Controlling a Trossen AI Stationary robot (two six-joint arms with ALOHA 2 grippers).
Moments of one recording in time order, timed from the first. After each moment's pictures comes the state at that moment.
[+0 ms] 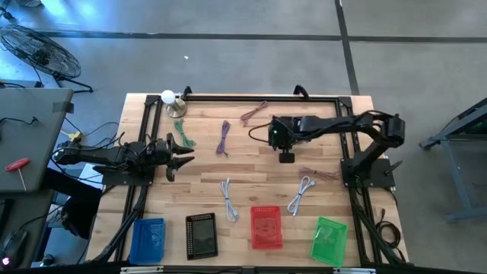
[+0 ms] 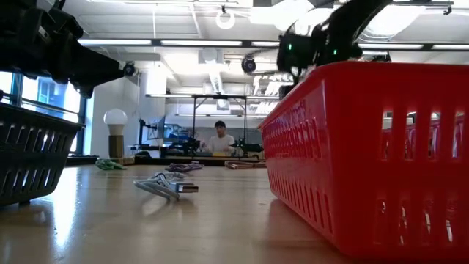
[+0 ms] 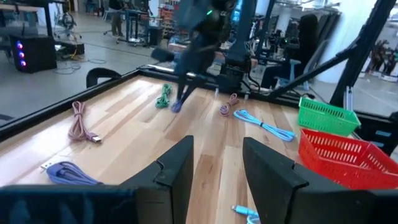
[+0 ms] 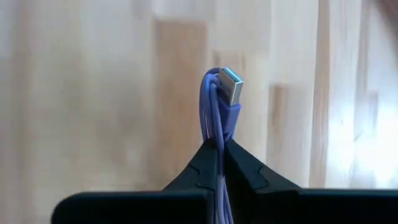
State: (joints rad) left arm -0.11 0.07 0.02 0.03 -0.28 -0.19; right arm -0.27 1.63 1.00 -0.55 0.10 -0.34
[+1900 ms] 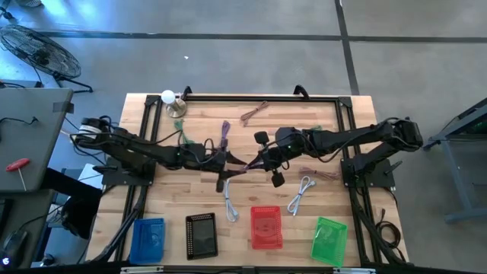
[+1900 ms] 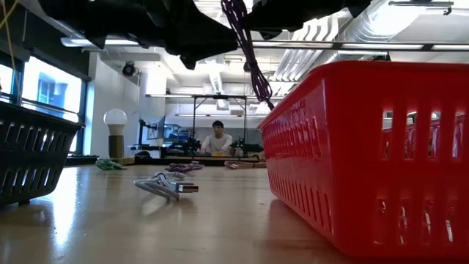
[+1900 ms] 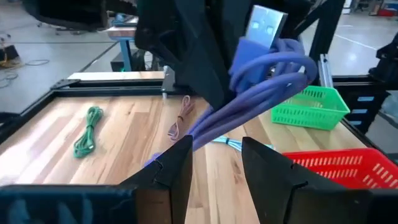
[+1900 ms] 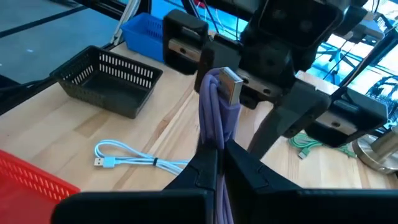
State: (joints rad) left arm -0.11 1.44 0.66 0.67 -0.05 -0.01; right arm 0.00 1.47 1.02 0.04 -0.24 -0.38
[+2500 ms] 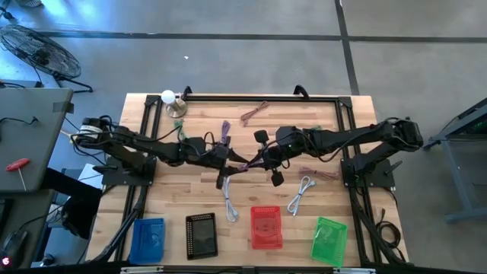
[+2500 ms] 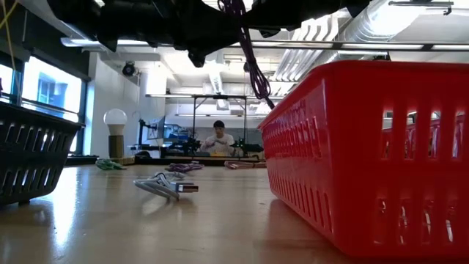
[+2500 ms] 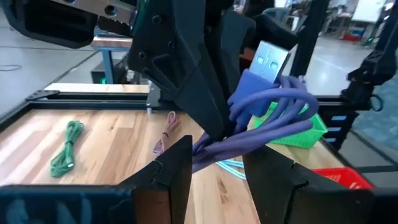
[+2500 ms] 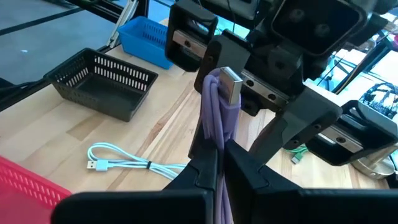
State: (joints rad) left arm -0.04 1.45 0.68 0.73 0.08 -0.07; right arm 0.00 1.47 1.02 0.05 -0.24 -0.40
